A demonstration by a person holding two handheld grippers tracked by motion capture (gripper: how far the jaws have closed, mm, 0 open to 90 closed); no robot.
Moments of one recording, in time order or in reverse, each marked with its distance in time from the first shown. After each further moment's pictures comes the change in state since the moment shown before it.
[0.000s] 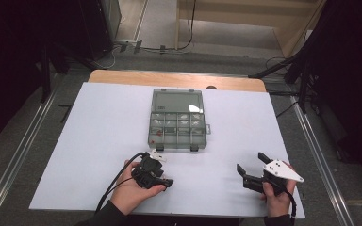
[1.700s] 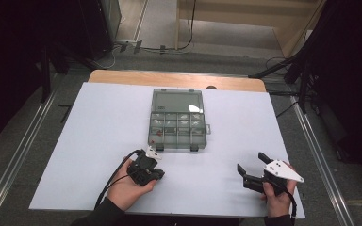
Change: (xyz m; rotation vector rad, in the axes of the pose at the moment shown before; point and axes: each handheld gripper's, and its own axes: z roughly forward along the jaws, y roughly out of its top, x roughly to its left) left arm 0.016 -0.001 -0.005 -0.020 0.049 0.027; right arm 0.000 0.000 -0.001 0.002 -0.002 0.001
